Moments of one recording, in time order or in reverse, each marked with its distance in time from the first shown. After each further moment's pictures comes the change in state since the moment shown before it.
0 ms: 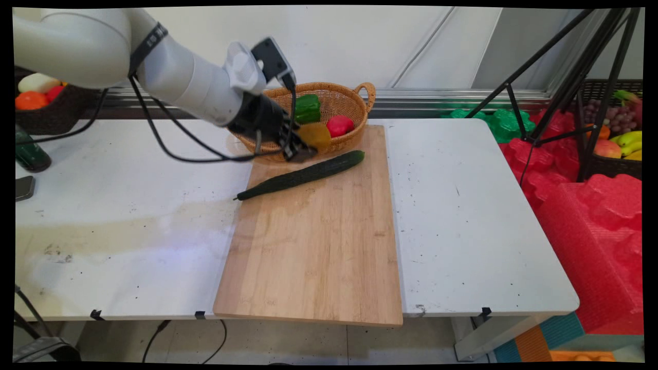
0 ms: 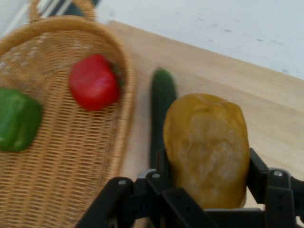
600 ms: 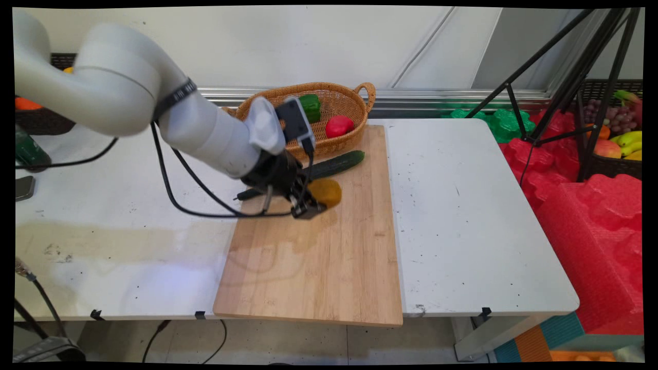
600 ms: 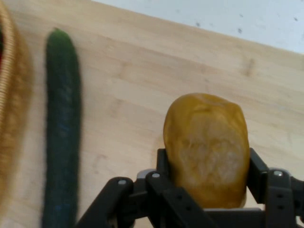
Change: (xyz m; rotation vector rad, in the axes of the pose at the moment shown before) arm -0.018 0.065 0.024 -0.139 -0.093 0.059
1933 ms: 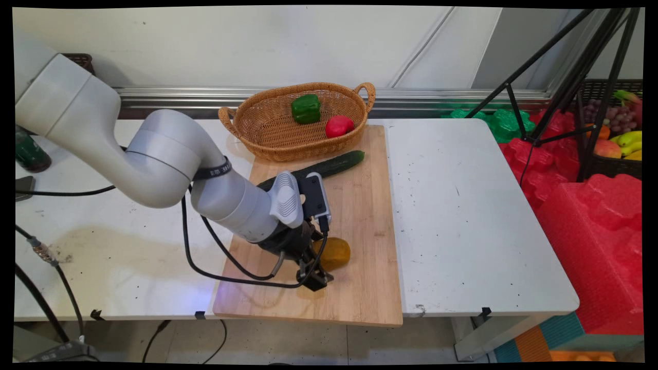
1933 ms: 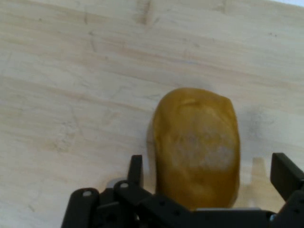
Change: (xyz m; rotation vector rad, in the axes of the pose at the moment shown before) arm -0.034 0.062 0.064 -0.142 -0.070 0.062
